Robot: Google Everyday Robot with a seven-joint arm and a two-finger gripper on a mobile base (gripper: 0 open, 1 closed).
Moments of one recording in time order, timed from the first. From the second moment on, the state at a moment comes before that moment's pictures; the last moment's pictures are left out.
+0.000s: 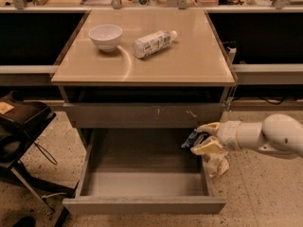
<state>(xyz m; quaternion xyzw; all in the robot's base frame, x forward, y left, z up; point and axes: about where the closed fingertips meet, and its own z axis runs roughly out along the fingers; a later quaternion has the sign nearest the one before) 0.570 -0.190 0.627 -0.48 0.75 0.18 0.42</state>
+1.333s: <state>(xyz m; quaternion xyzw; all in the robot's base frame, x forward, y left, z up) 0.588 -0.156 0.466 -0.47 0.77 0.22 0.38</state>
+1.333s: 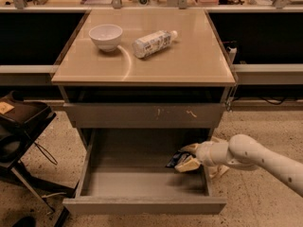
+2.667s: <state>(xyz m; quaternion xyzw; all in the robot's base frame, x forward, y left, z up) 0.605 -0.123 0.400 -0.46 0.79 0.19 0.35</state>
